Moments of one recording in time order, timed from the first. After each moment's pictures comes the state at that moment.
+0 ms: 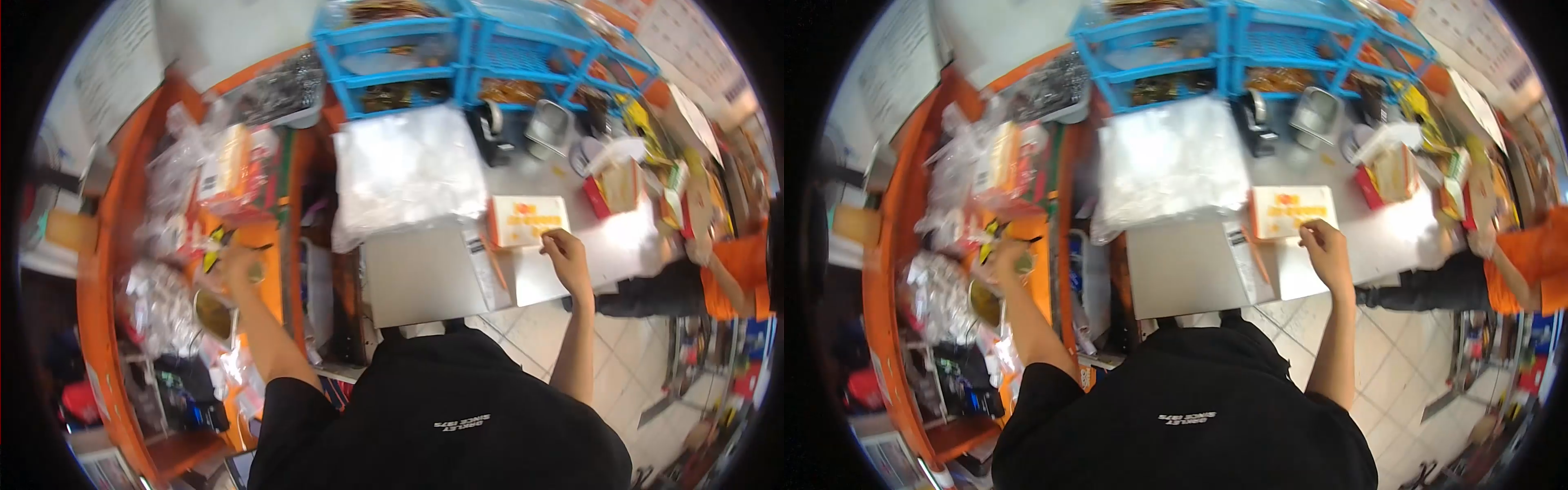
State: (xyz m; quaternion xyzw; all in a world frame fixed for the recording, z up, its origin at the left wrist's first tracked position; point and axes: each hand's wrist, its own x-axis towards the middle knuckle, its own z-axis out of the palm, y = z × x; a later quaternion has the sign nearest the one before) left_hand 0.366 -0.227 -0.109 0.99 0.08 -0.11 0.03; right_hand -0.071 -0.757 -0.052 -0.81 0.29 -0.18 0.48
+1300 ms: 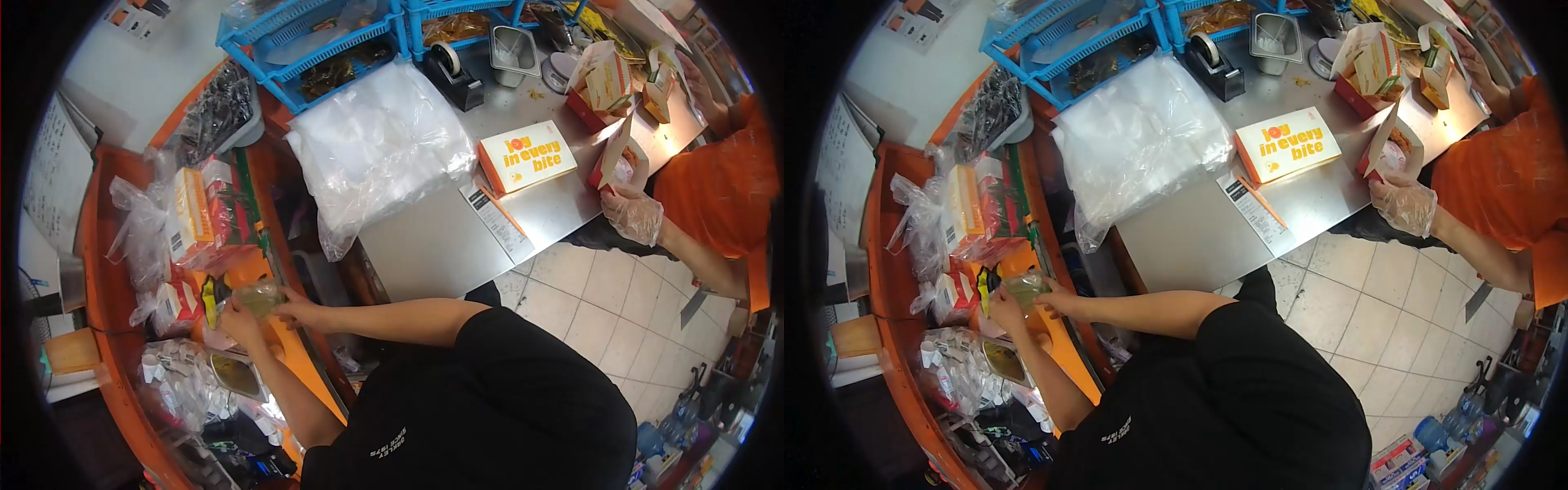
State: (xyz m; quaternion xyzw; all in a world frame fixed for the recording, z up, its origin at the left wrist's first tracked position) left_hand 0.298 -0.238 -0.086 0.98 -0.07 0.13 0.12; right_hand 0.209 -0.351 -0.149 -0.36 0.12 0.17 0.91
